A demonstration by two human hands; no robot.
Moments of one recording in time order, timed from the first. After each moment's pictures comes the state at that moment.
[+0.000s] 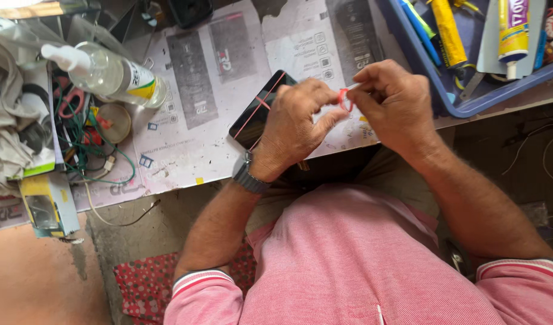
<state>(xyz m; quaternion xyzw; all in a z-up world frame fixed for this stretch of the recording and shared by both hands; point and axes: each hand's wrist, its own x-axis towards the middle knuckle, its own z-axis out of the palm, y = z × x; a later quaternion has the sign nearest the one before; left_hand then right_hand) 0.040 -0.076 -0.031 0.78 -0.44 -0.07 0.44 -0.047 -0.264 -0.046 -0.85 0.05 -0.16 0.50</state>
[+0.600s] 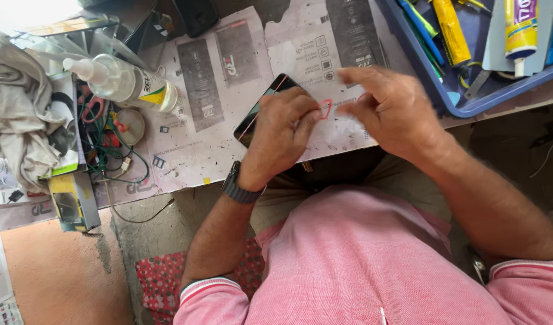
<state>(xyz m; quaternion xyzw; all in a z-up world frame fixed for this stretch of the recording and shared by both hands) 0.036 -0.058 -0.016 0.80 -0.42 -0.05 0.42 -0.048 -0.270 -0.023 -0.89 -0.05 -0.13 0.43</state>
